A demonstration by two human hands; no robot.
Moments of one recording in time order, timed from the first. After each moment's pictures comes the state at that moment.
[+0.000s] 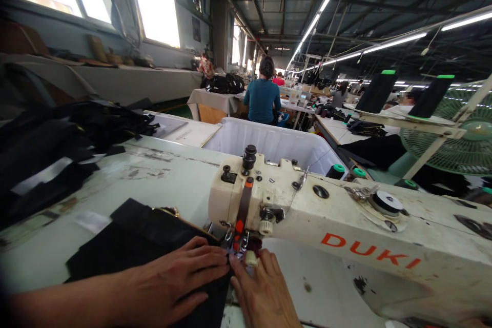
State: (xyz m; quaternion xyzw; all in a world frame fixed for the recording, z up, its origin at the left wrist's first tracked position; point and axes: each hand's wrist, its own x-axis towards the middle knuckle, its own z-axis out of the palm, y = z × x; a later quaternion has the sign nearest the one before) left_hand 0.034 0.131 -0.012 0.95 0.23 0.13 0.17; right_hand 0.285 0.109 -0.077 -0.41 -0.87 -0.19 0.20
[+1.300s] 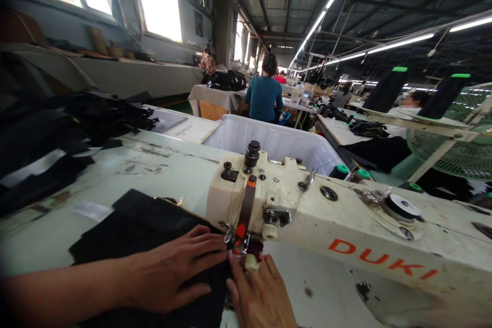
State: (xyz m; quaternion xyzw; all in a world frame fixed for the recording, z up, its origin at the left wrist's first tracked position) left_hand 0.038 0.147 -0.027 0.95 0.24 0.15 0.14; right_hand 0.276 0.111 -0.069 -0.38 -0.87 -0.21 0.21
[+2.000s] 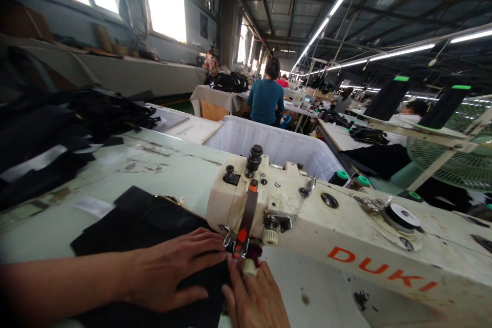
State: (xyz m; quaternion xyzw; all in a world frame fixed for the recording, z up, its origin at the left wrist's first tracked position) left_hand 0.039 0.153 -0.030 0.95 0.22 0.17 0.16; right_hand 0.278 0.112 -0.075 -0.38 -0.87 -0.22 0.21
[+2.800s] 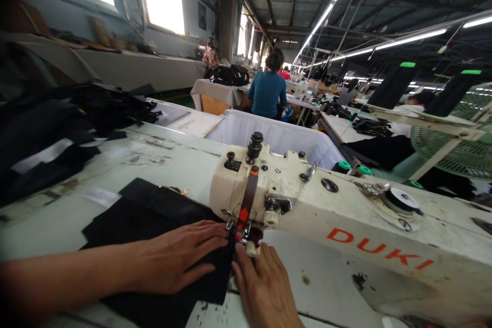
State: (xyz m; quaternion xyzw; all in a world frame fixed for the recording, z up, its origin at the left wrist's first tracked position) left_hand 0.044 0.145 -0.033 0.95 0.25 0.15 0.12; right_hand 0.279 0.105 -0.066 -0.41 -0.86 -0.17 0.27
